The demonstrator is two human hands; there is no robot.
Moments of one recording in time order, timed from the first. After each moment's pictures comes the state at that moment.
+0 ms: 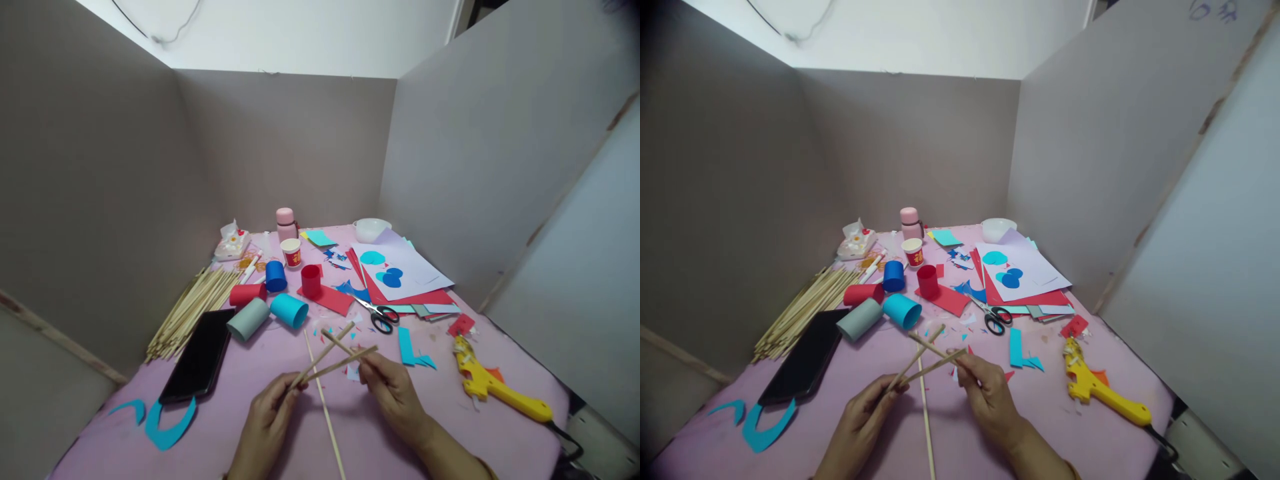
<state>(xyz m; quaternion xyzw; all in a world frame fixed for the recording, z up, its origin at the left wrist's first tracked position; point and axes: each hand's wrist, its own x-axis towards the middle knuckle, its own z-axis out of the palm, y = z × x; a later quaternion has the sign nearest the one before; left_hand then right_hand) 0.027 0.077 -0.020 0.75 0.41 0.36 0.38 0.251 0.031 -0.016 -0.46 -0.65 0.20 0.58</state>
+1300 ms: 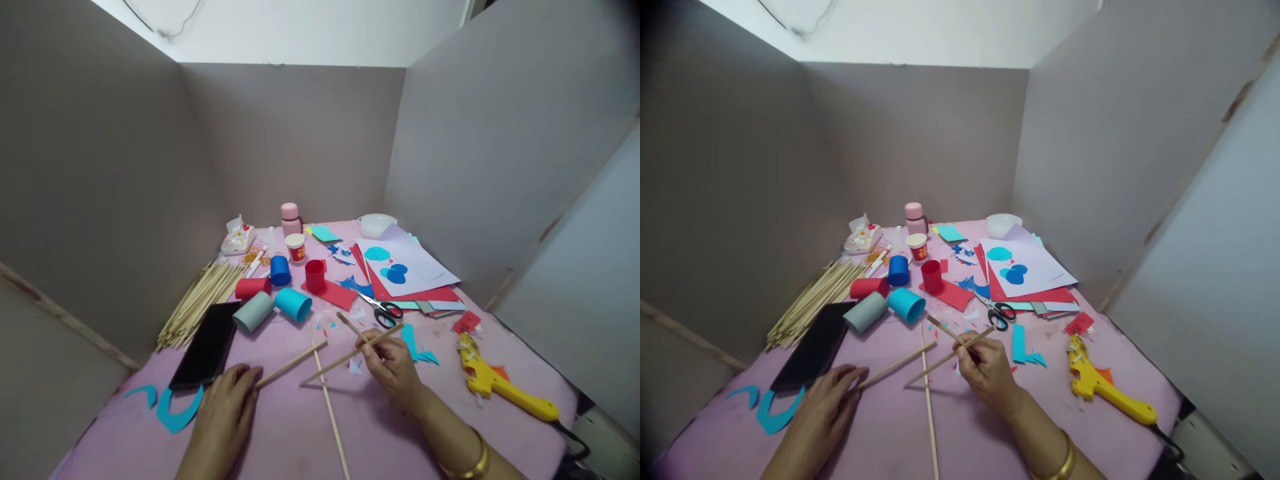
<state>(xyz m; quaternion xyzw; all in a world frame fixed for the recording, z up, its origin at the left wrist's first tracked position) -0.042 0.091 -0.028 0.82 0.50 0.29 0.03 0.259 0.050 0.004 -0.45 -0.67 0.15 0.57</state>
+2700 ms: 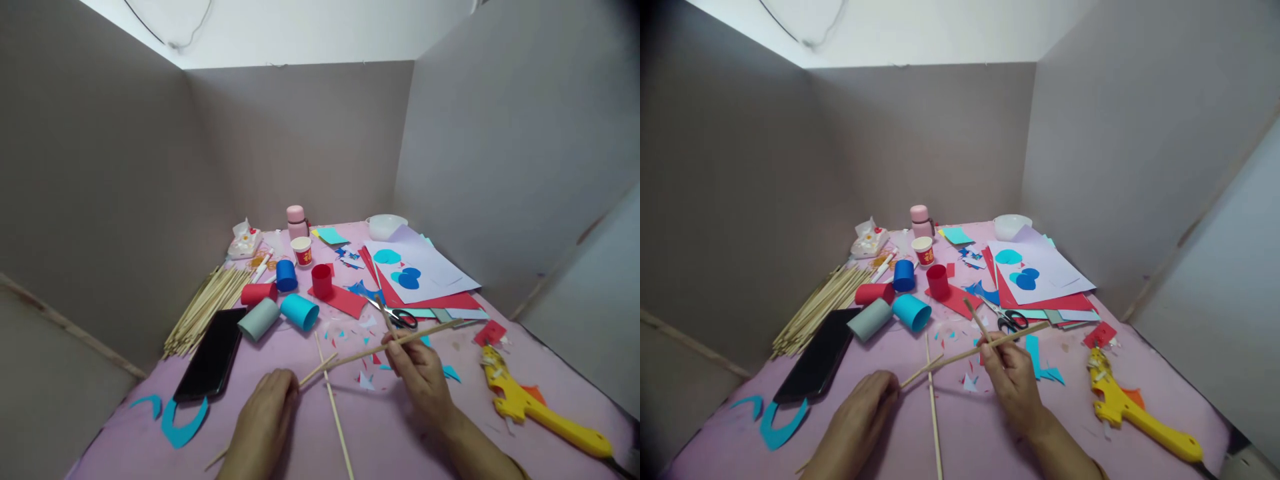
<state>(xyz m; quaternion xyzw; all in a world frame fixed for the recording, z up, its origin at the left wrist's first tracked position) 0.017 0.079 0.006 0.82 0.52 0.15 0.19 0.270 0.049 -0.001 -0.48 -0.56 0.25 0.63</state>
